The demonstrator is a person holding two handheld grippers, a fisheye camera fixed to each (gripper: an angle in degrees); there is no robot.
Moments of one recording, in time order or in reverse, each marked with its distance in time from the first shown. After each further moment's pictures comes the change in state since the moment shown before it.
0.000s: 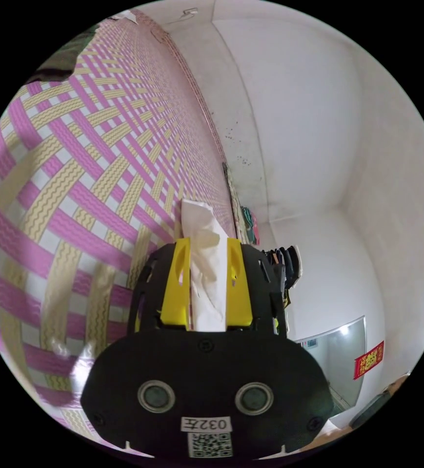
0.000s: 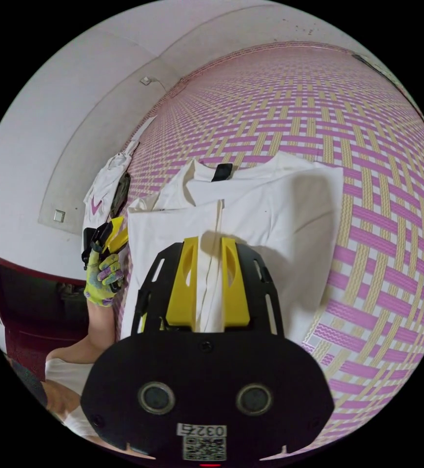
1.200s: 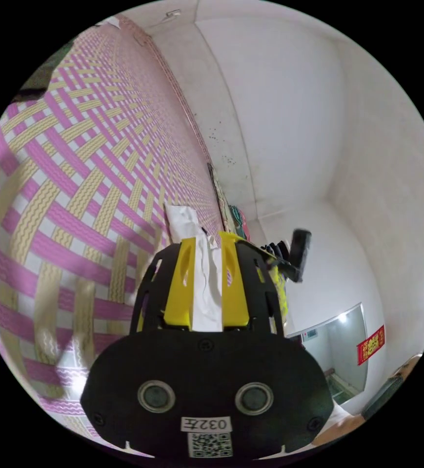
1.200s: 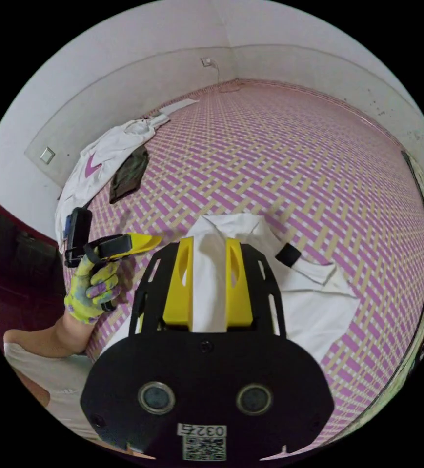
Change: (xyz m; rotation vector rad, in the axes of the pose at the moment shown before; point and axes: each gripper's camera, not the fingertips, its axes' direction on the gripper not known) left arm 0.072 0.044 -0.030 -0.011 0.058 0.087; right arm -0.170 -0.082 0.020 -0.029 0.244 -0.367
